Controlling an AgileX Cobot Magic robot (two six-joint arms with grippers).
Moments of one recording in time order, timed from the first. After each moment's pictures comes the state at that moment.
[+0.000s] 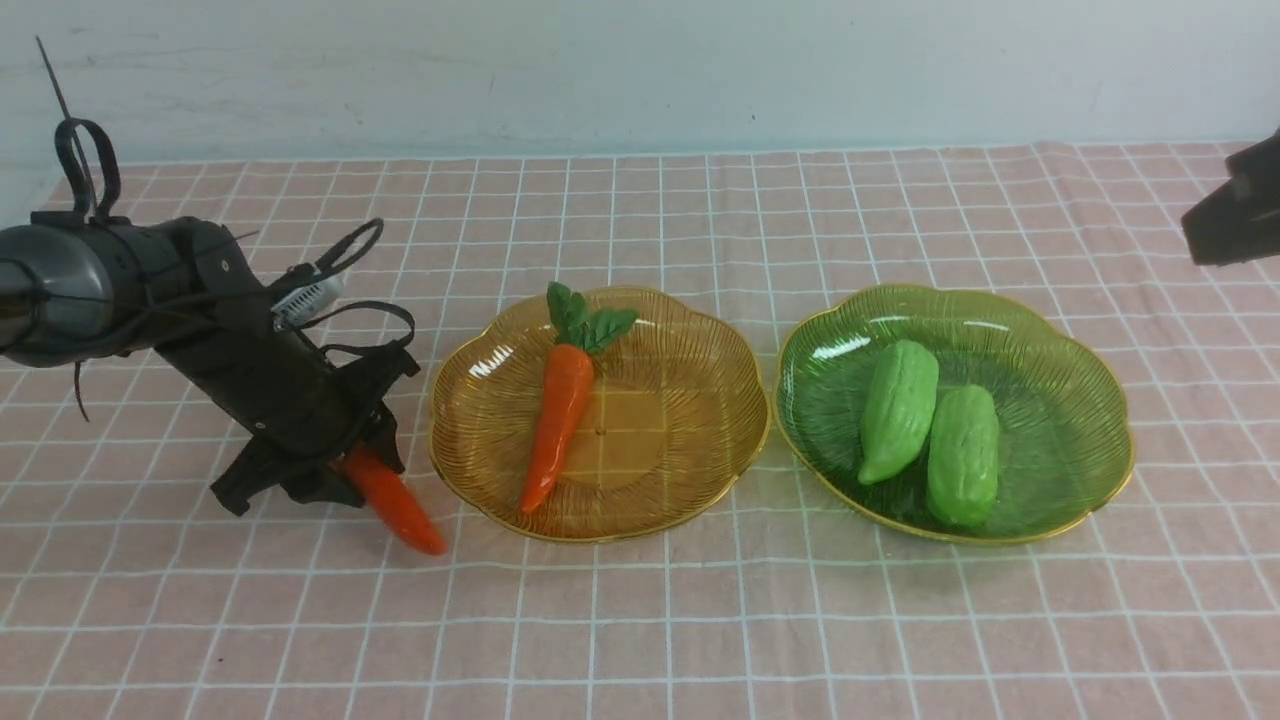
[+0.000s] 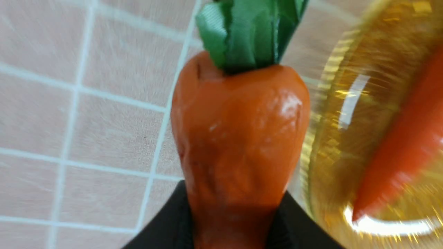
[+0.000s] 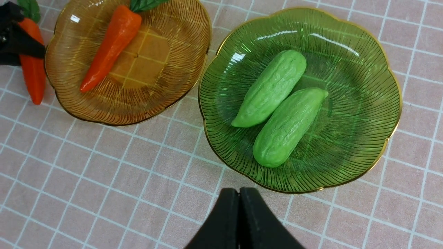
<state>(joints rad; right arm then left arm) 0.17 1.24 -1.40 0.25 1.27 -0.14 -0.03 1.85 -1.35 -0.30 0.89 -0.23</state>
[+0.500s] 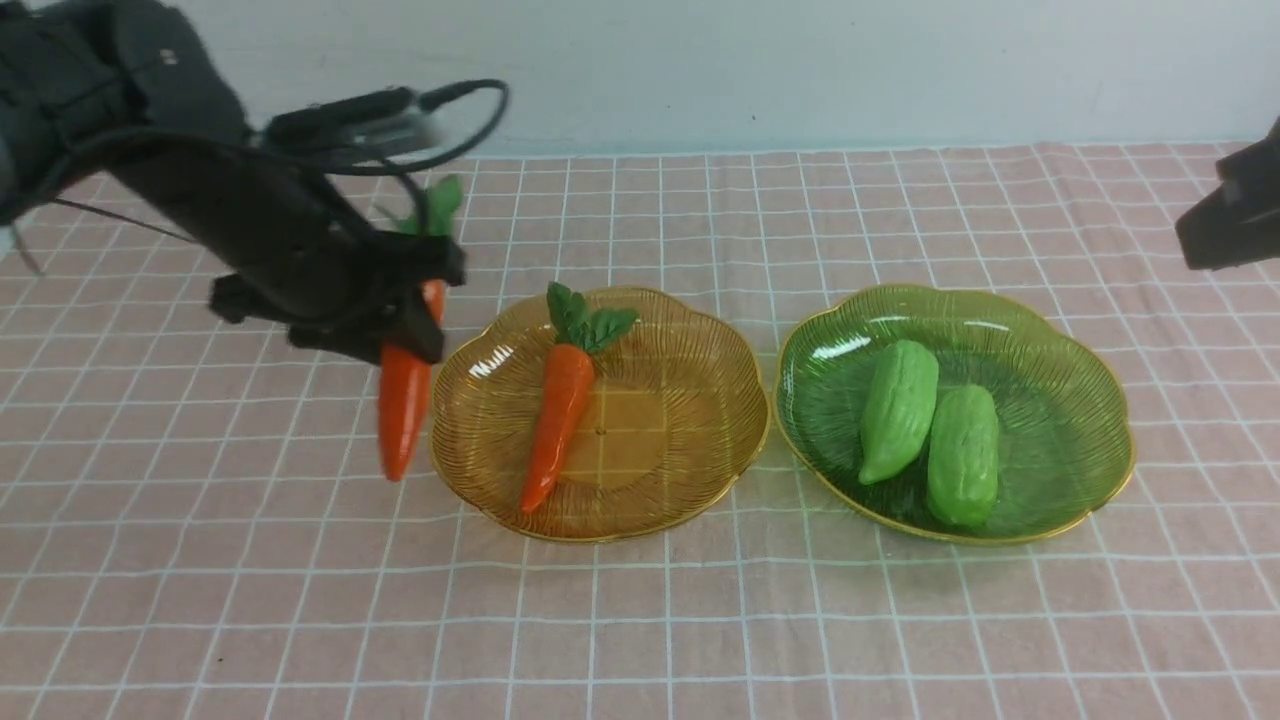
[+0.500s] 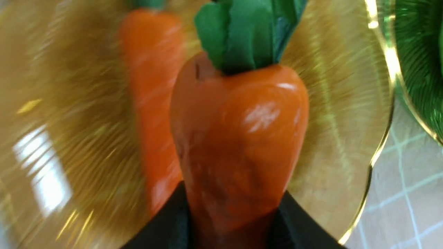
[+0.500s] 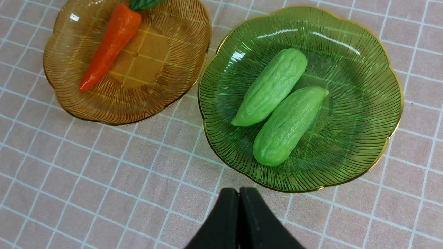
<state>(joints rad) 0.17 1.28 -1.40 0.25 1.27 -0.14 -0.34 1.92 -1.57 -0.31 0.89 0.02</state>
